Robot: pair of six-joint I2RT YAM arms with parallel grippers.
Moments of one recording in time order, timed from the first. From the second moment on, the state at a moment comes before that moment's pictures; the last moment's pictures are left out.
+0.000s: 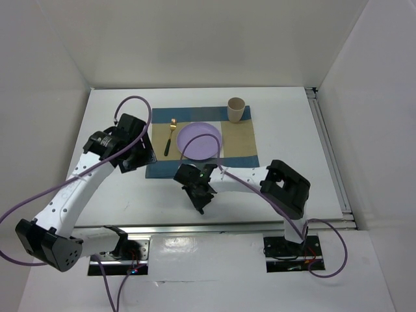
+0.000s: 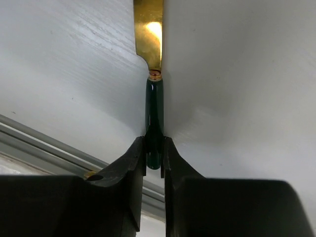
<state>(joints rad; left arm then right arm) -0.38 1.21 1.29 -1.16 -0.21 -0.72 1.10 1.89 1.24 -0.64 0.06 0.55</state>
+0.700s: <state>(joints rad) -0.37 1.24 1.35 -1.12 -0.22 -0.71 0.82 1.50 1.18 -0.93 0.23 0.51</state>
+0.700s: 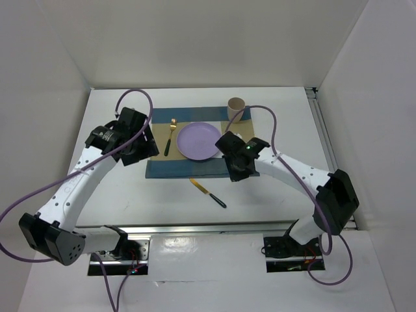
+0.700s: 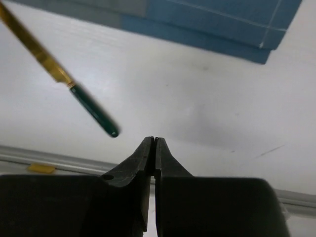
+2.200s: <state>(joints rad) -0.37 1.32 1.38 -1.08 -0.20 -0.69 0.93 1.55 1.19 -0.91 0.14 0.41</state>
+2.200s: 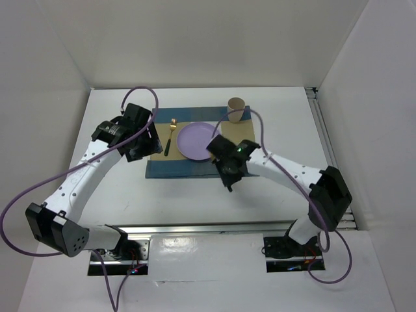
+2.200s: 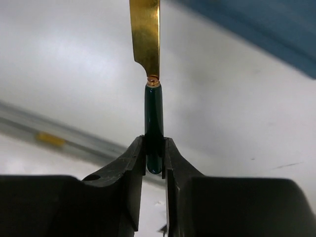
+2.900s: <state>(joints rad) -0.36 1.33 1.40 -1.09 -0.20 -0.68 0.40 2.04 1.50 -0.69 0.12 0.35</state>
